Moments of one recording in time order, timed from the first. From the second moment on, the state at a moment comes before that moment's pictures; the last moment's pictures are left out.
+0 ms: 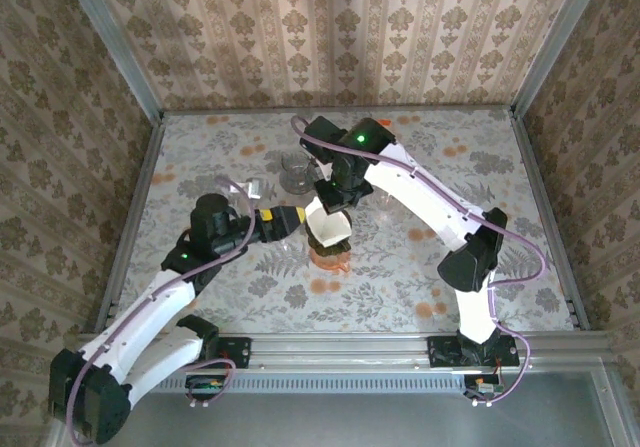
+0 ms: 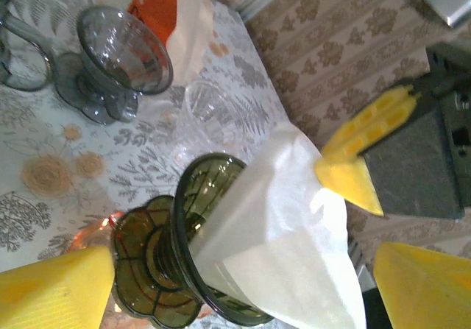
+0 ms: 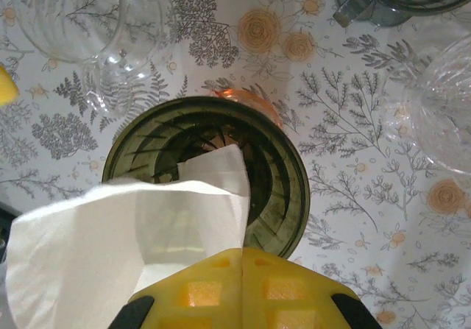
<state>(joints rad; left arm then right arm) -0.51 0.87 0.56 -0.02 0.54 -0.72 0.79 1.96 2.19 -1.55 0.03 0.37</state>
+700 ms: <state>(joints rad) -0.59 1.03 0.58 0.08 0.51 -0.73 0.80 1.97 2.12 -1.49 0.09 0.36</state>
